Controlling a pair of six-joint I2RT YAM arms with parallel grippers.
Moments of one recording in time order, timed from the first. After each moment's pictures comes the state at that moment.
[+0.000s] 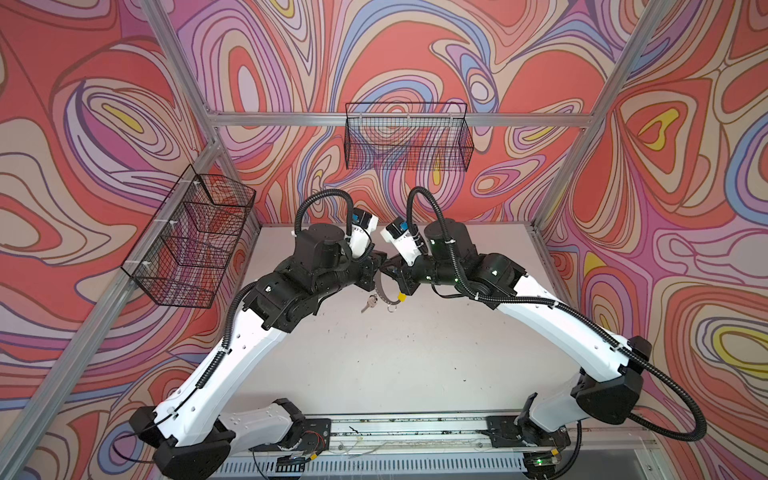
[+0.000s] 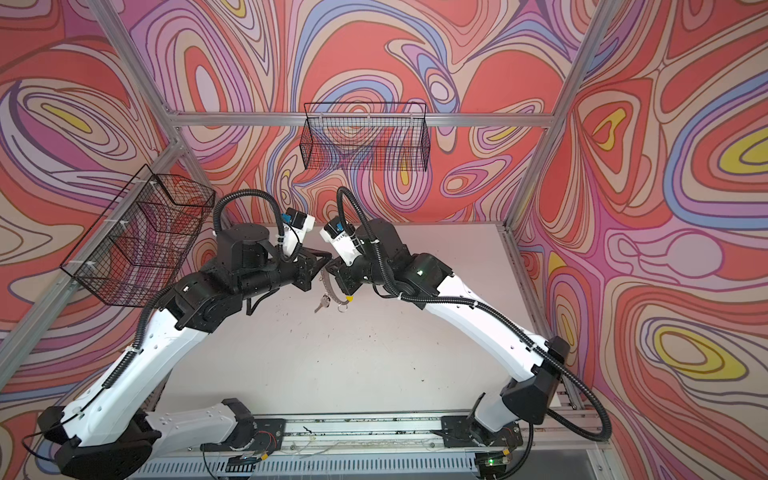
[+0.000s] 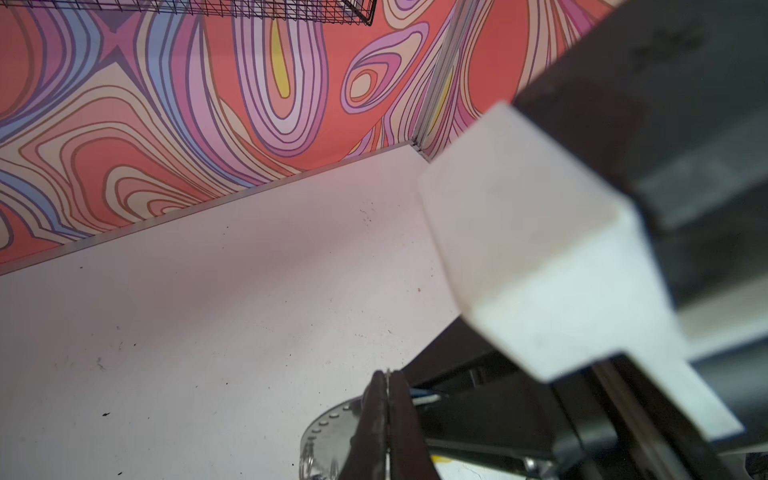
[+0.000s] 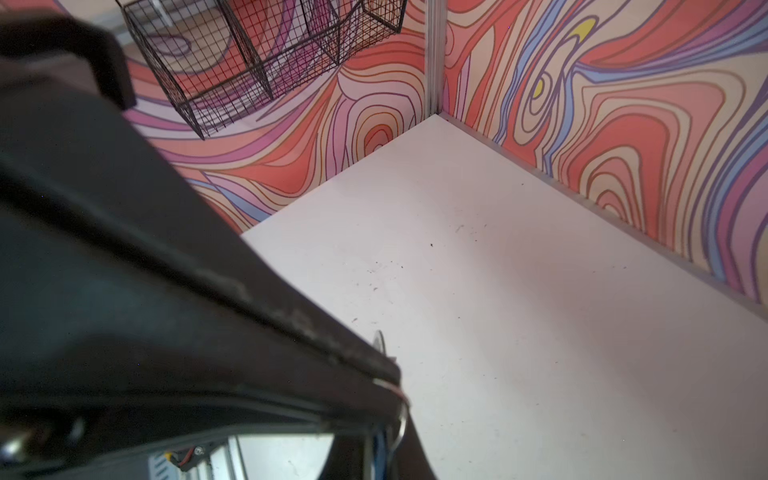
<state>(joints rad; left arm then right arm) -0.66 1.20 1.52 -0.72 0.11 -0.24 0.84 1.53 1.69 -0.64 -0.20 0.08</state>
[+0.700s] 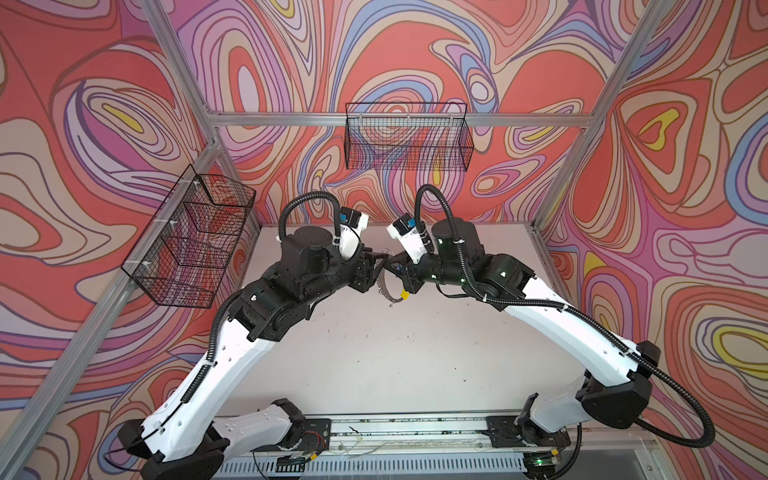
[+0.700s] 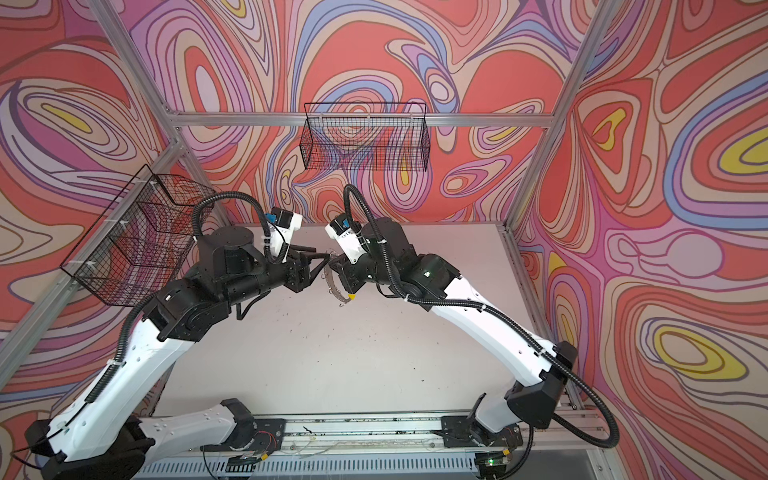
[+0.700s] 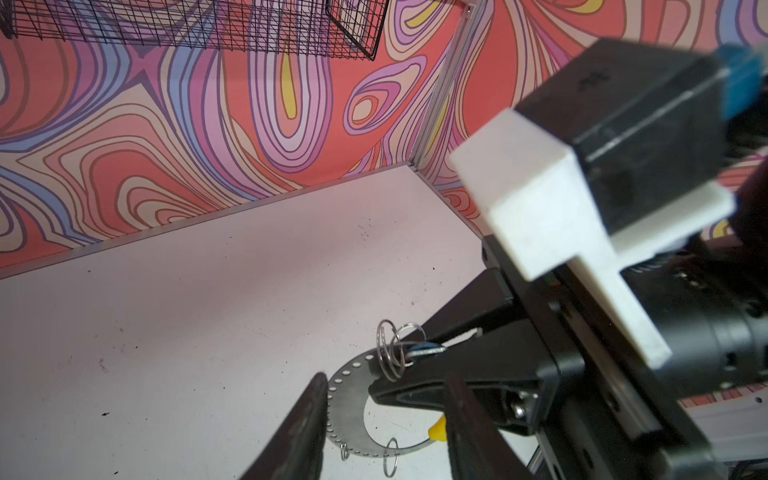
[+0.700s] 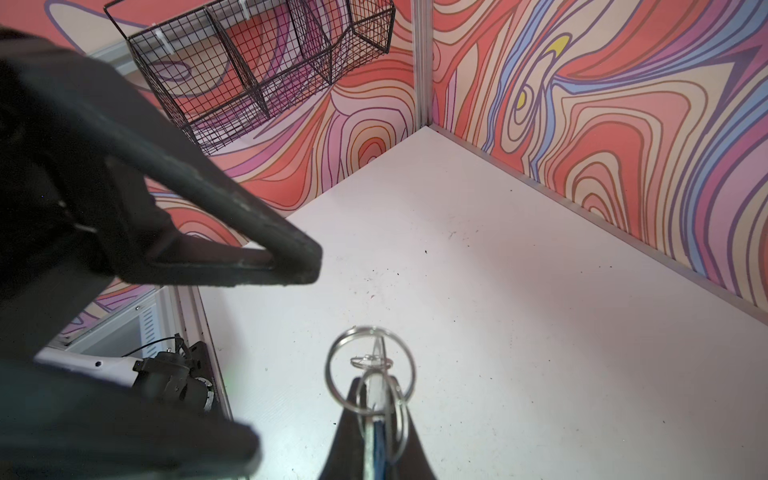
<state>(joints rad) -0.66 1.13 1.51 -0.72 0.09 -0.28 0.84 1.49 1.68 -0.64 -0.18 0.11</state>
